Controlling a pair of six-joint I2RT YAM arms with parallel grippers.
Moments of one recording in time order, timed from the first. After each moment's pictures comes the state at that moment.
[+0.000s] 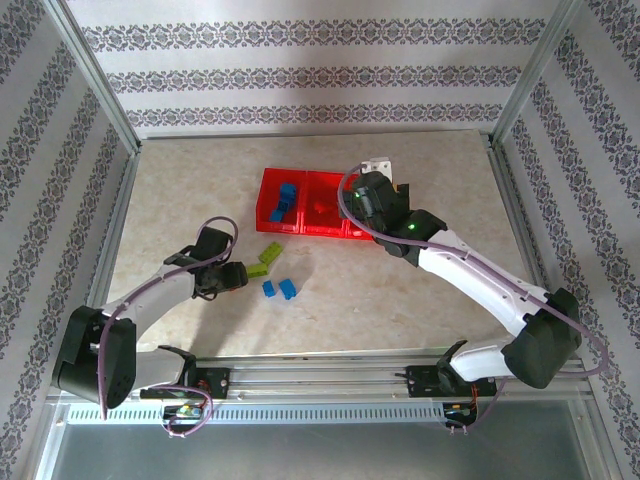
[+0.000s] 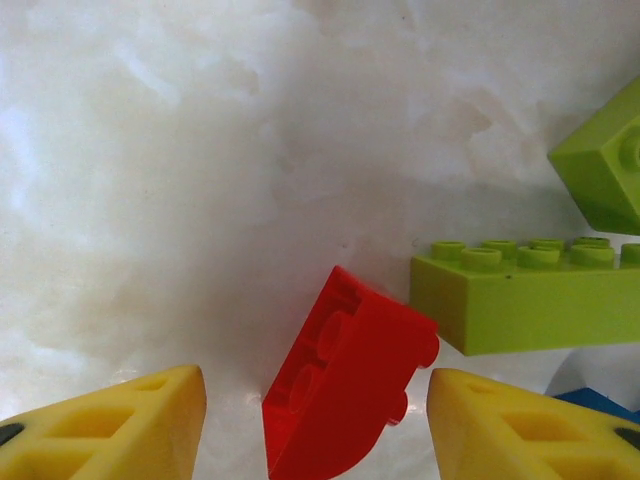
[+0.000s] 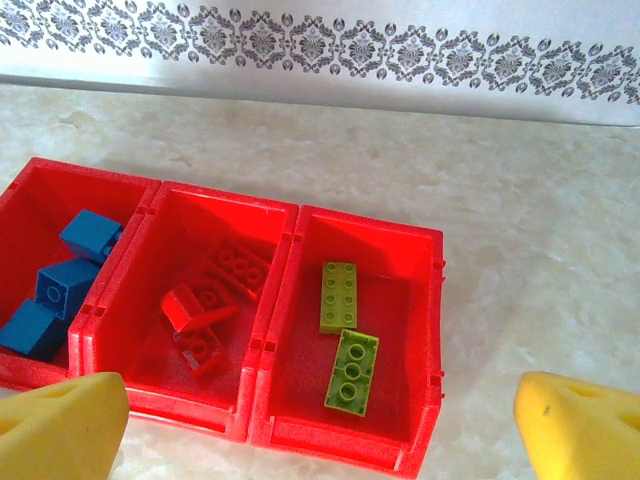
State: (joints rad) left arm -0.26 1.26 0.61 -0.53 0.01 -0.53; right arm 0.69 1.36 1.19 -0.47 0.54 0.34
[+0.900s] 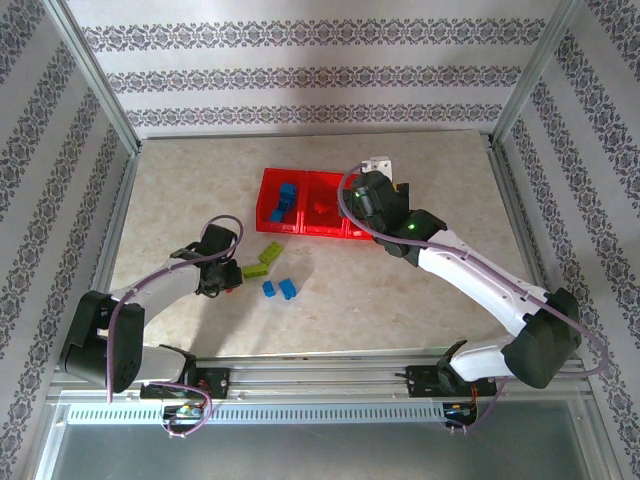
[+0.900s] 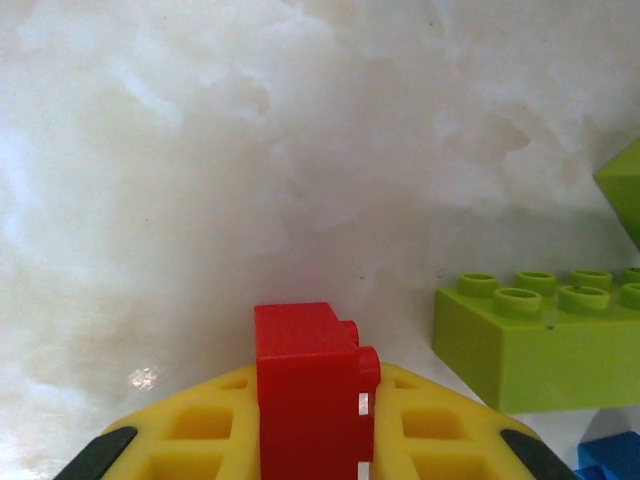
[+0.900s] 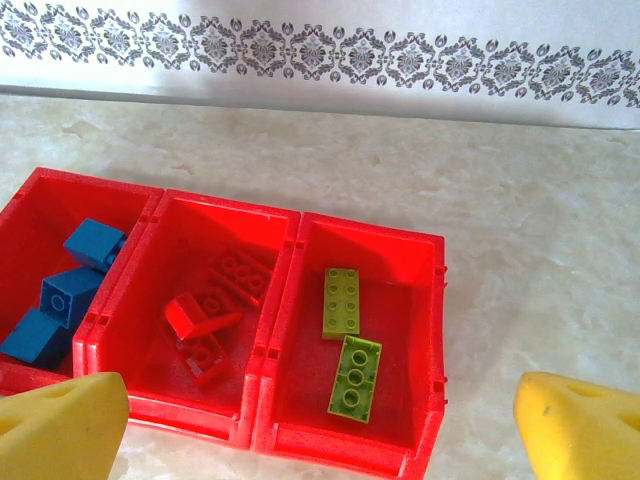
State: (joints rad) left arm -0.27 1.34 0.64 -0.52 -0.03 -0.53; right arm 0.69 1.36 1.19 -0.45 0.54 0.34
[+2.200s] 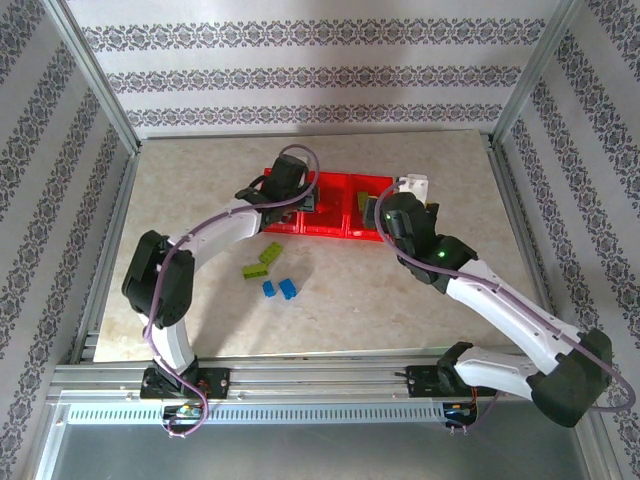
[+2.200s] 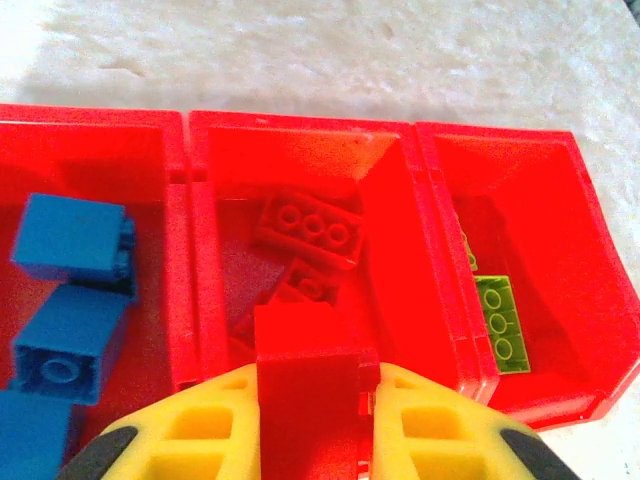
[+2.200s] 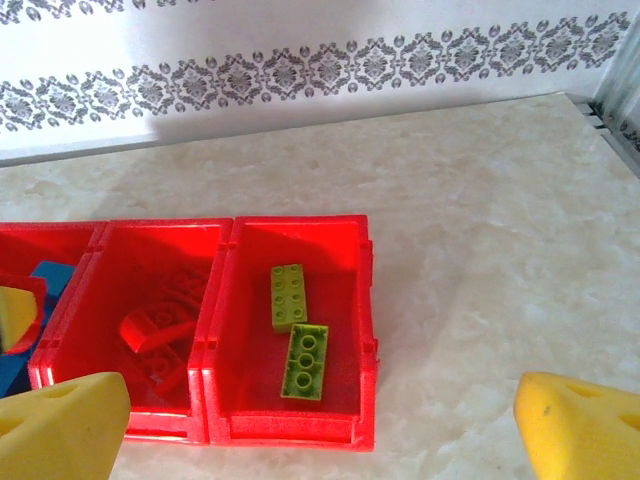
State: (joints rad) left arm -0.55 1.83 1.40 -0.27 -0.04 -0.43; right arm 0.64 1.11 0.95 -0.40 0.59 0.46
